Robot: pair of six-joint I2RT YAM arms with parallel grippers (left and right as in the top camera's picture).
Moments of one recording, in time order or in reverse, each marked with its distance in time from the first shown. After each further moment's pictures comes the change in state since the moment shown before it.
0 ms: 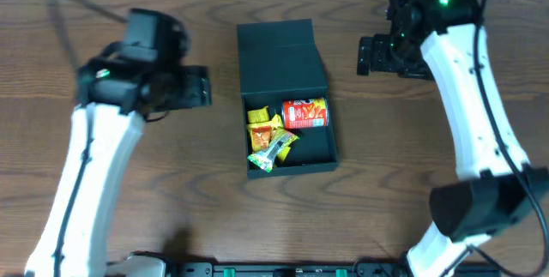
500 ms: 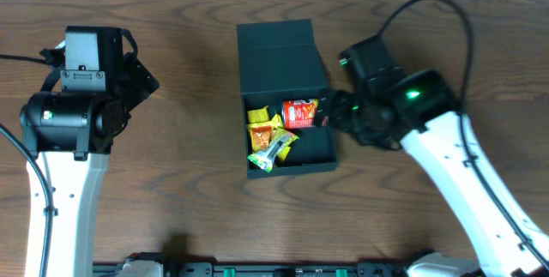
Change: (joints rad) left arm 0.111 -0.138 0.009 -0.041 -0.377 -0.381; right arm 0.311 -0.367 -0.492 0.205 -0.175 0.548
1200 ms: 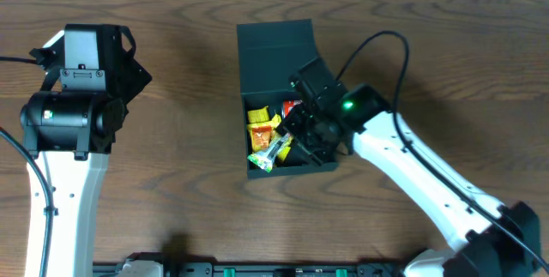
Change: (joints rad) left arm 0.000 0.000 0.000 0.038 -0.098 -0.049; right arm 0.147 0.111 -0.188 0.304 -0.174 0.499
